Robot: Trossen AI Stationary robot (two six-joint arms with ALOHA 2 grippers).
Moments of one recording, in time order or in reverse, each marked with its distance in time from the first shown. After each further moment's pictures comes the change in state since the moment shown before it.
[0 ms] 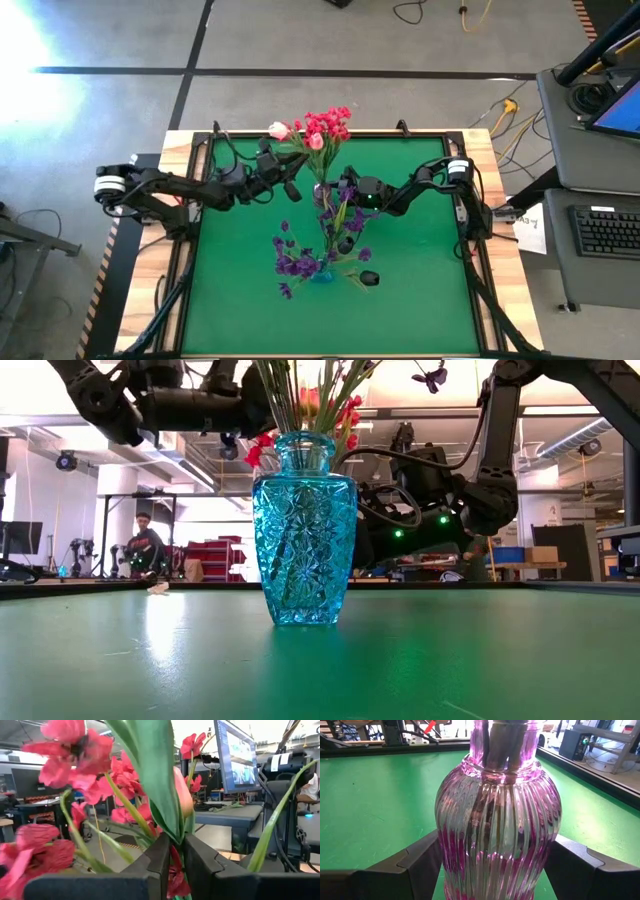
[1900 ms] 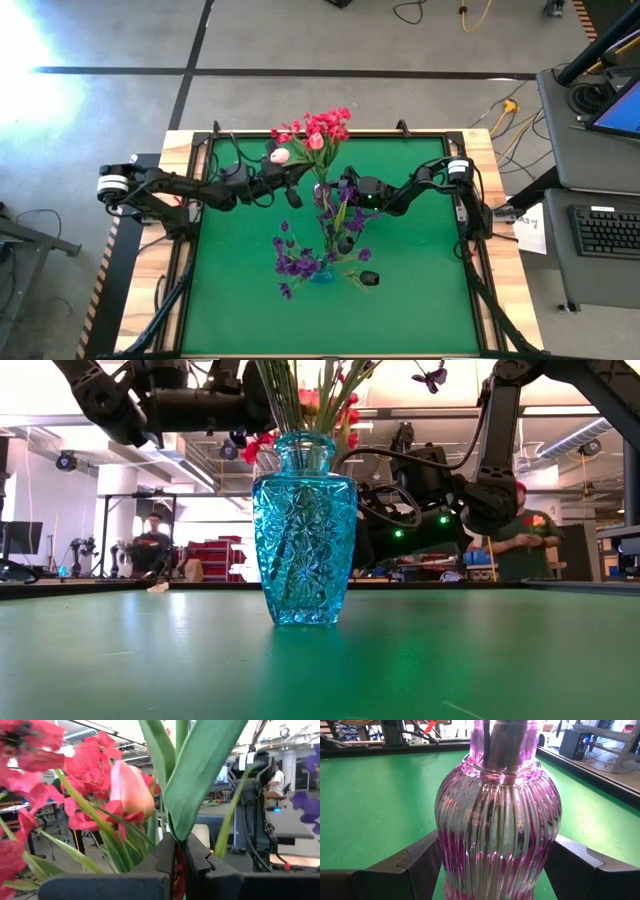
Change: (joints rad) left arm -0.007 0.032 0.019 -0.001 0.114 -0.001; right arm 0.000 0.000 0.000 0.000 0.000 0.004
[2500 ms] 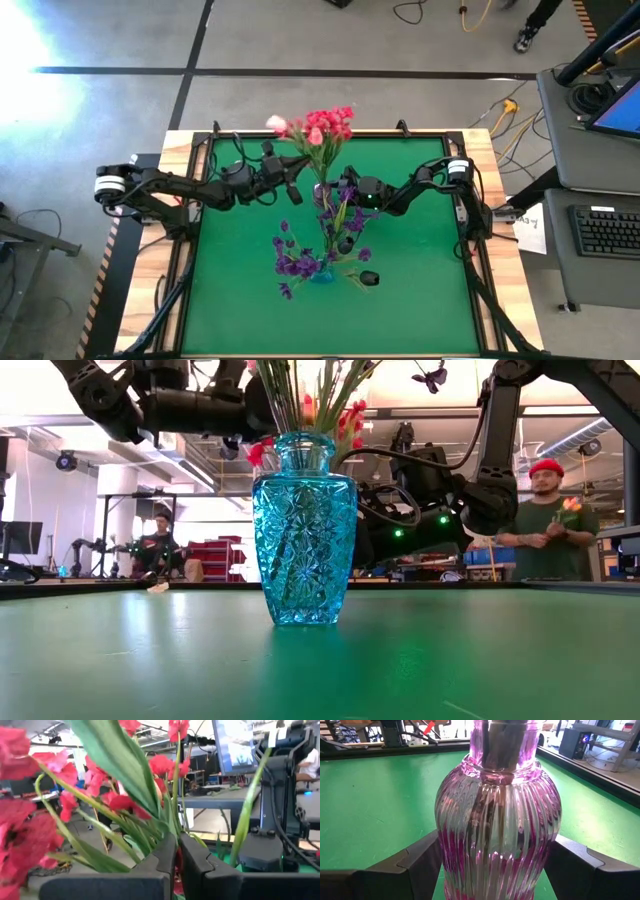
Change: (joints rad) left arm 0.000 -0.028 0.000 -0.094 -0.107 0.038; right arm 0.000 0.000 0.000 0.000 0.000 0.012
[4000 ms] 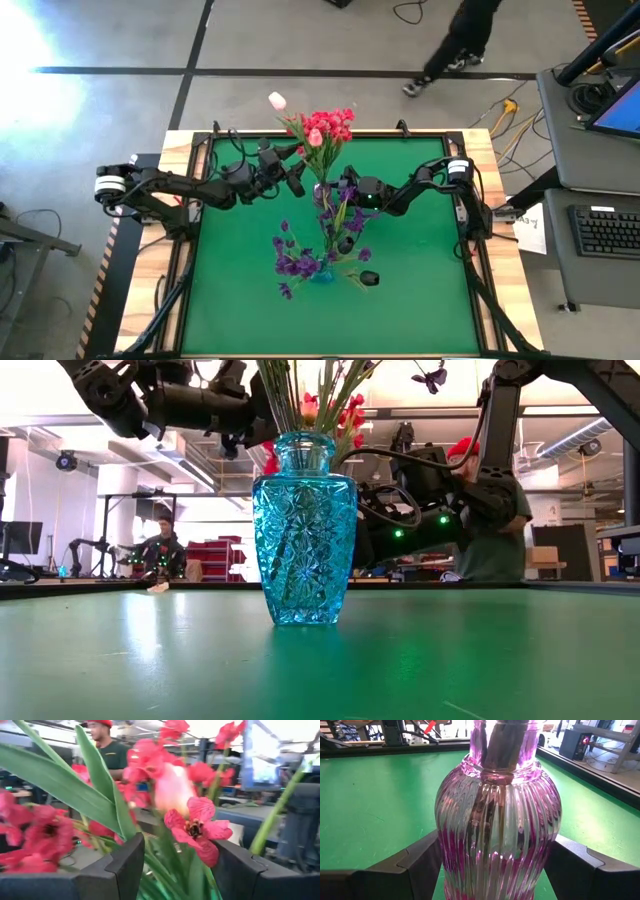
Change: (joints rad) left arm 0.001 0.002 0.032 -0.012 -0.112 -0.156; right arm 0.000 0.000 0.000 0.000 -0.002 -0.012
